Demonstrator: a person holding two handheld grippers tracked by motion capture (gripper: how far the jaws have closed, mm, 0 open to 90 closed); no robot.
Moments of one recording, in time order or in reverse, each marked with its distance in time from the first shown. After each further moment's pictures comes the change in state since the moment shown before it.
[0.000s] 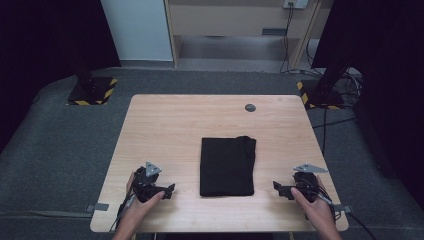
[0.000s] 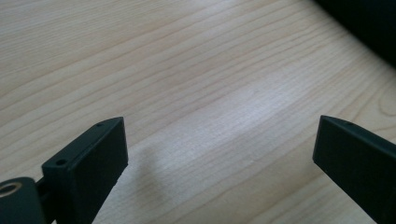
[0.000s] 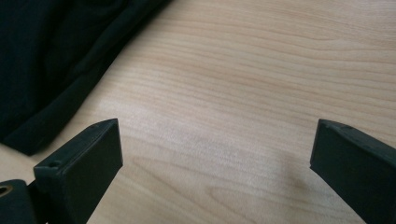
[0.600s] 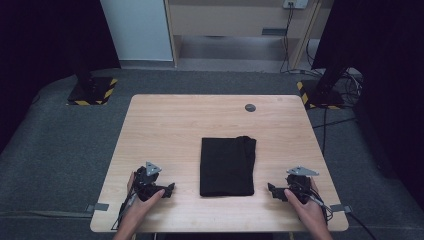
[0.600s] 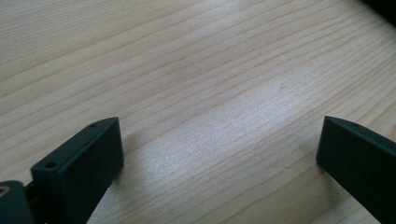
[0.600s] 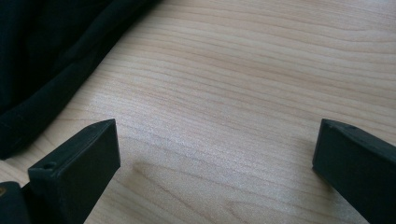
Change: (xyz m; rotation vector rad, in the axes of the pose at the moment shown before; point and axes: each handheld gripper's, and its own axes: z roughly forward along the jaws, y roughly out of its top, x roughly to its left) left arm 0.006 -0.007 0.016 0.004 0.009 -0.008; right arm 0.010 -0.010 0.020 -0.015 -0.018 -0.023
